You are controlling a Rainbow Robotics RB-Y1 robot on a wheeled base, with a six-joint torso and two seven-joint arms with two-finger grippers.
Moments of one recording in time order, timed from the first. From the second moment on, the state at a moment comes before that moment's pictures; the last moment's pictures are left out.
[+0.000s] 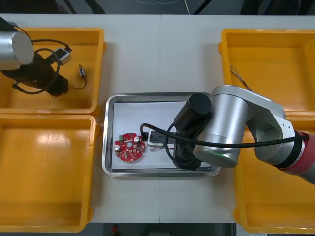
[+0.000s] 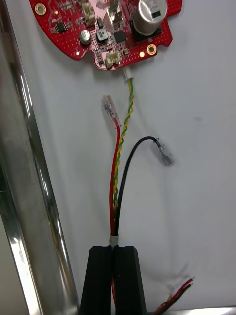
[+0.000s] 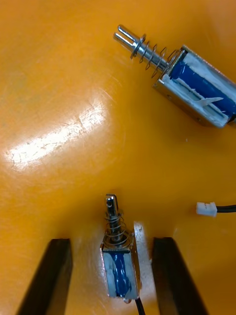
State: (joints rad) right arm -0.73 -0.62 0.88 -2.03 -0.67 1.56 1.78; left arm -0.80 0.64 -0.08 -1.06 0.66 1.29 -2.10
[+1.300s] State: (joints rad) right arm -0.69 -0.62 0.78 -2.08 -0.65 1.63 1.78; left arm -0.80 0.64 0.02 -1.53 0.63 1.88 -1.65
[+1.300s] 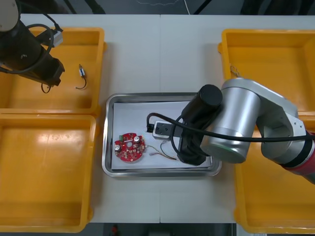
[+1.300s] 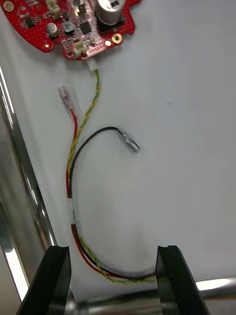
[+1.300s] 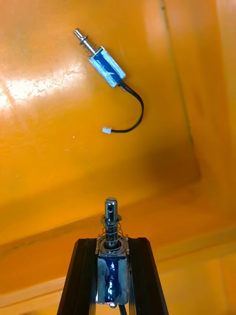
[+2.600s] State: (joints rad) right arm -0.68 -0.60 0.04 -2.18 -0.62 1.92 1.77; left arm -0.71 0.45 -0.40 -1.88 0.51 1.79 -1.10
